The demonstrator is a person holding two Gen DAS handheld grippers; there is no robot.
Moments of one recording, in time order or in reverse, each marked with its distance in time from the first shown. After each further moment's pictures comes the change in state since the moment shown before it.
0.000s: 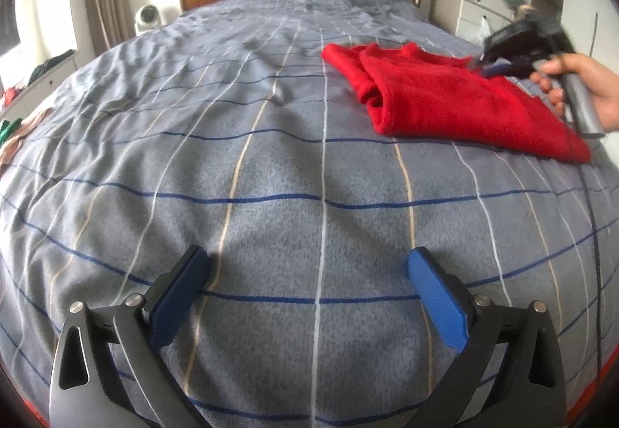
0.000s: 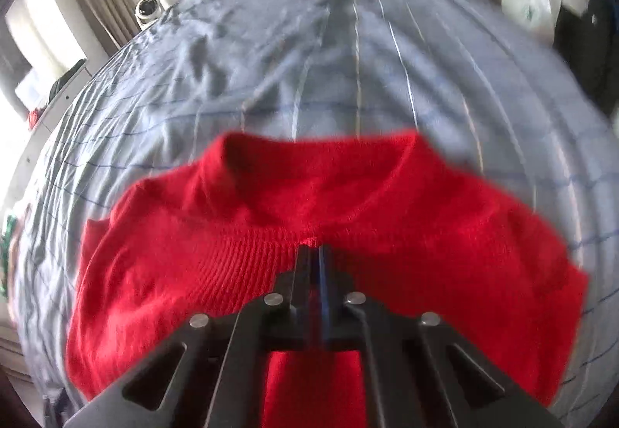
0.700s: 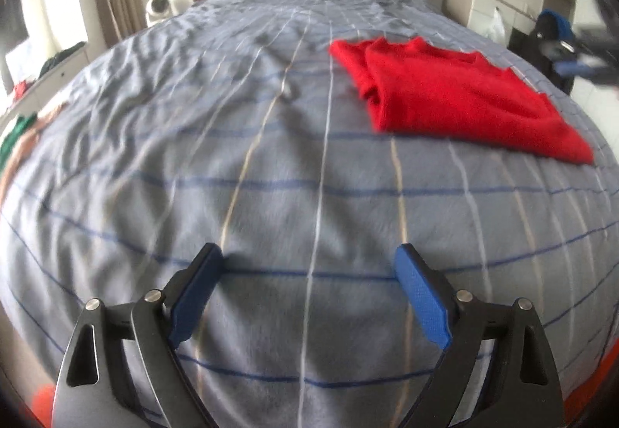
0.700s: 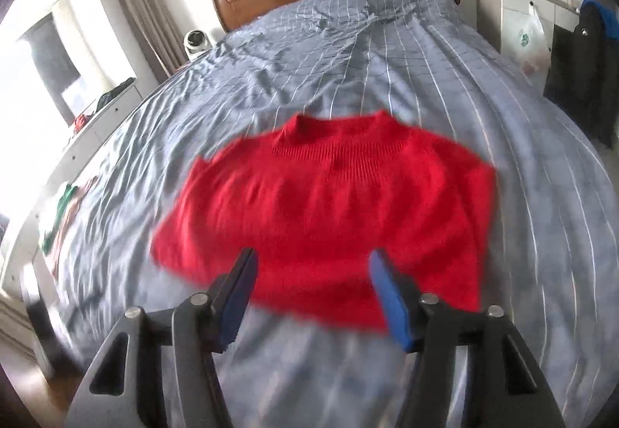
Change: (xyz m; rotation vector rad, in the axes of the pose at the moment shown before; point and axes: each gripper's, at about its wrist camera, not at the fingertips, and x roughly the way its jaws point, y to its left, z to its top) left arm -0.016 -0.004 -0.003 -0.018 0.046 0.044; right arm -0.131 0.013 -0.087 -0.079 -0.127 0.054
